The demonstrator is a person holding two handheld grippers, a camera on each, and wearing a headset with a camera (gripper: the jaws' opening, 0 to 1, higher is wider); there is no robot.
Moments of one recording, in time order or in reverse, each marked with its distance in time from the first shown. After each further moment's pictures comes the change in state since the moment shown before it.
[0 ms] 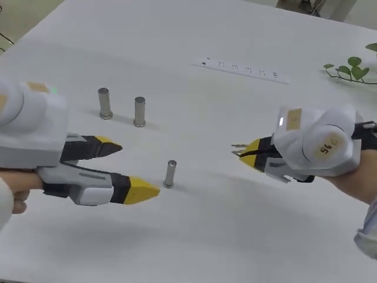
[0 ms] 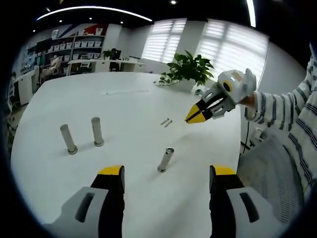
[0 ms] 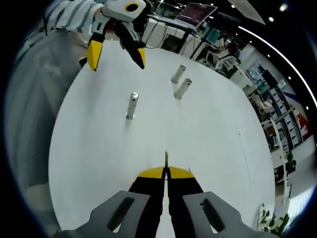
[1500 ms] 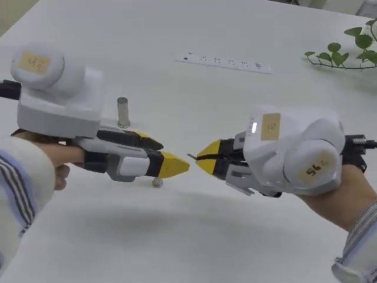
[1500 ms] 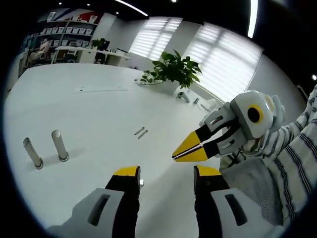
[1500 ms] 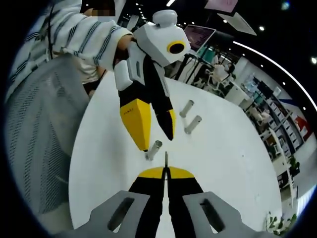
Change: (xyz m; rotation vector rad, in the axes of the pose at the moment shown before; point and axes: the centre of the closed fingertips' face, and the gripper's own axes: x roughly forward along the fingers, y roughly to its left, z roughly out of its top) left arm 0.046 -0.040 0.036 -0.102 0.033 -0.206; right arm -0.013 0.037 0.069 0.038 -0.193 -0.016
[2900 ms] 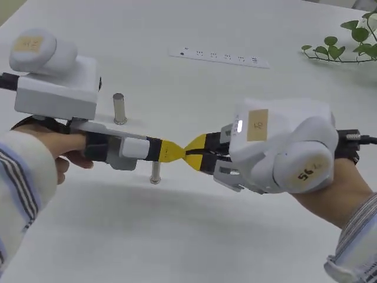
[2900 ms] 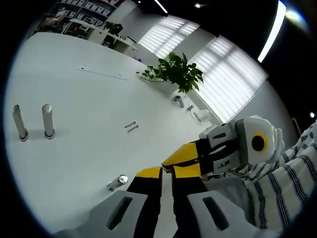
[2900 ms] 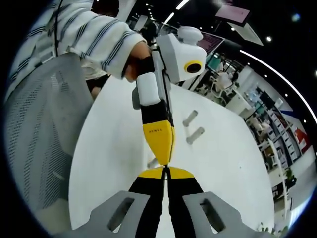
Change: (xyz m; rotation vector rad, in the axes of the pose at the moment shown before) left arm 0.002 -0.016 0.003 -0.241 -0.001 -0.089; right arm 0.000 0.006 0.019 -0.082 -0.022 -0.002
